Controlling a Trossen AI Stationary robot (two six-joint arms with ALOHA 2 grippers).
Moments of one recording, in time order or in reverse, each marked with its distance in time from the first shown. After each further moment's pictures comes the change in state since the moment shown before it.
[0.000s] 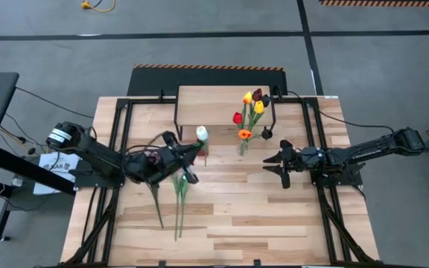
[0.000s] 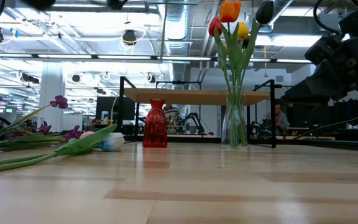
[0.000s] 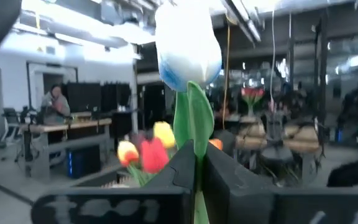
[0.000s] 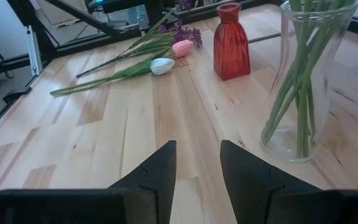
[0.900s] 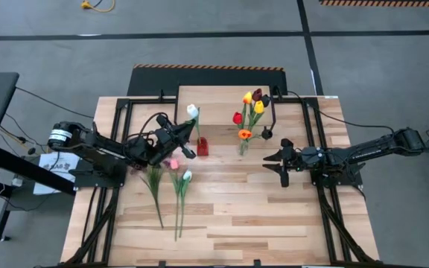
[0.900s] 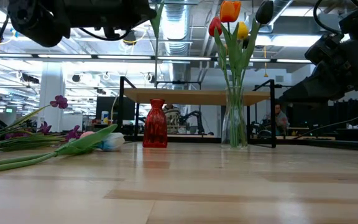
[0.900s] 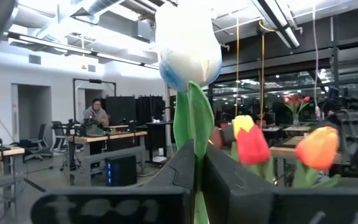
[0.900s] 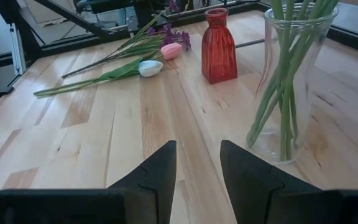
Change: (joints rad) left arm 0.276 0.003 -0.183 0.212 0.141 -0.007; right arm -0.002 0.000 0.000 0.000 0.048 -0.027
